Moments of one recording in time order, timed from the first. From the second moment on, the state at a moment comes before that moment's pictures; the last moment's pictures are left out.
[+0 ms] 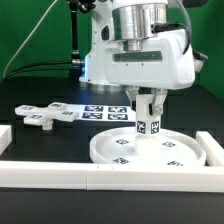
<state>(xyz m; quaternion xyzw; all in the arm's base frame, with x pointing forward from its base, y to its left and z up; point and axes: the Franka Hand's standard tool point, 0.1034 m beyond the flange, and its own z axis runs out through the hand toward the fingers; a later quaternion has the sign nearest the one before) 0.559 0.033 0.076 -0.83 0.56 -0.02 0.09</state>
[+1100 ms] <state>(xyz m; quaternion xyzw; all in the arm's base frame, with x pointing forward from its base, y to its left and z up) 0.556 0.038 0.073 -0.69 0.71 0.02 0.12</state>
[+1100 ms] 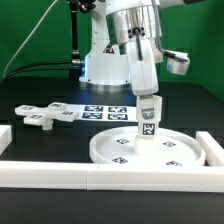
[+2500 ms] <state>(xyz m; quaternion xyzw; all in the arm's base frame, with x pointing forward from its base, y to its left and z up) 0.558 0.046 0.077 -0.98 0.15 -0.03 0.09</state>
